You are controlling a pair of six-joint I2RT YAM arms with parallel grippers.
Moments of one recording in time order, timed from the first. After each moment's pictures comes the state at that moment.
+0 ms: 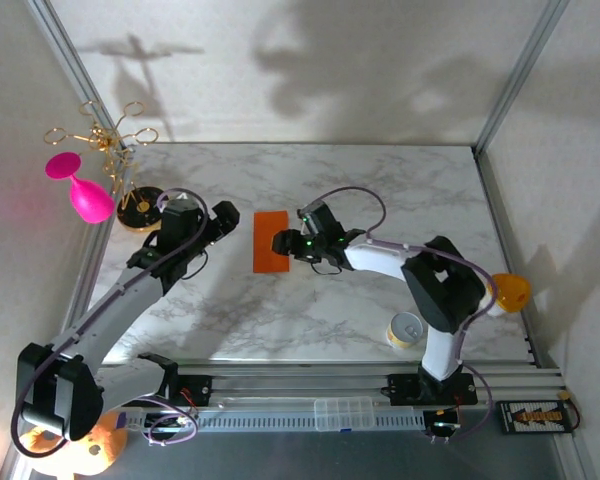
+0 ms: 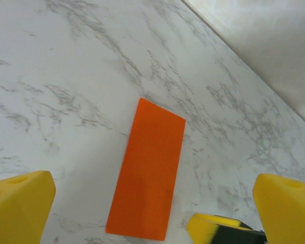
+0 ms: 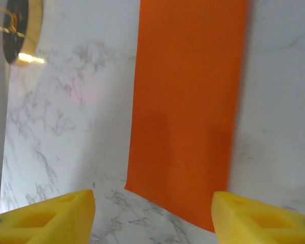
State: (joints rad) left arm -0.28 1.12 0.80 -0.26 -0.07 -0.85; right arm 0.75 1.87 1.13 -0.02 -0.29 0.79
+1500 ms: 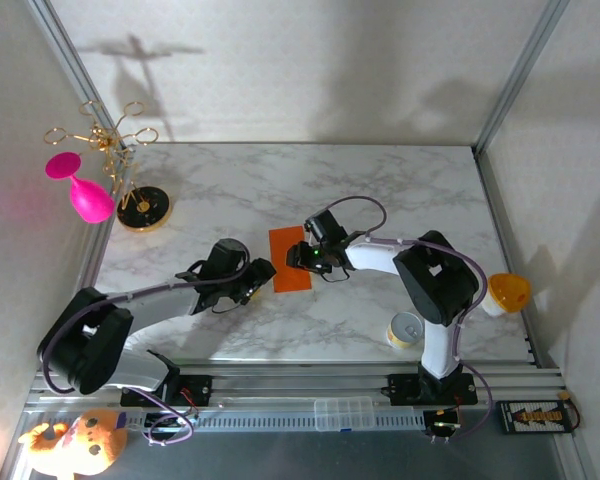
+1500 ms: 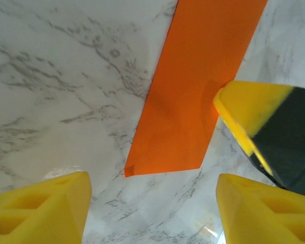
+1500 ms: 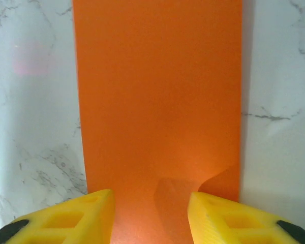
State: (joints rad) left arm -0.53 1.39 0.54 0.01 0.25 -1.24; right arm 0.70 1.90 1.08 -0.13 -0.30 0.74
